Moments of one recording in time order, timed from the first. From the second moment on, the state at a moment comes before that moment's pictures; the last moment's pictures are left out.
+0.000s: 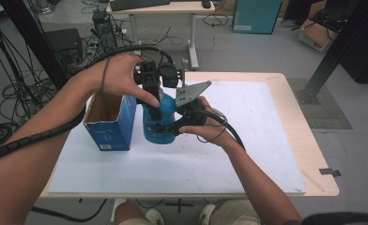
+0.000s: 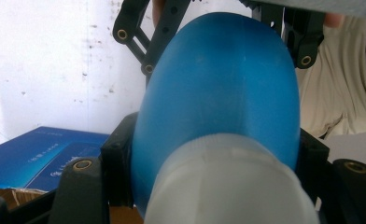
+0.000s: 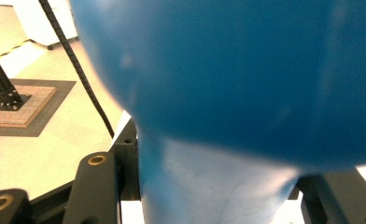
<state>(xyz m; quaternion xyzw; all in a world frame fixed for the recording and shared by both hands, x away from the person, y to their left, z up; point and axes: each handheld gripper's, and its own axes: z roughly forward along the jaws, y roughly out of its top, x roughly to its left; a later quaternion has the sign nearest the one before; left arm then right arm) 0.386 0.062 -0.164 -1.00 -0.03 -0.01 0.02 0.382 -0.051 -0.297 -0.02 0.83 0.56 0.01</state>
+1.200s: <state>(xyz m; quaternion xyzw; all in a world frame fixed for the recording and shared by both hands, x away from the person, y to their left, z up) 0.391 0.053 -0.172 -1.00 -0.03 0.00 0.04 0.390 -0.056 -0.305 -0.03 0.83 0.55 0.02</state>
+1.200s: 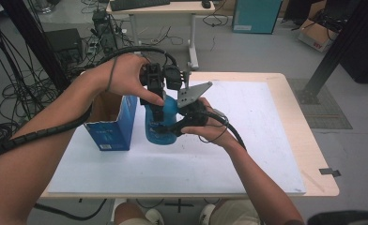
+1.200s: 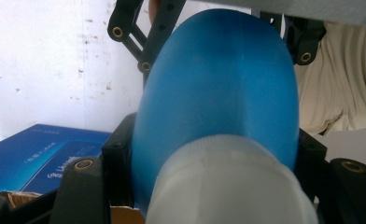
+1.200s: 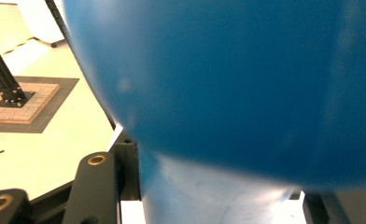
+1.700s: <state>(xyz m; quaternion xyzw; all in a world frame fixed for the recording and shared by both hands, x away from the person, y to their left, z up) 0.395 0.053 -0.177 -1.00 -0.04 0.01 0.03 0.394 -0.057 -0.310 -0.03 0.83 0.55 0.01</state>
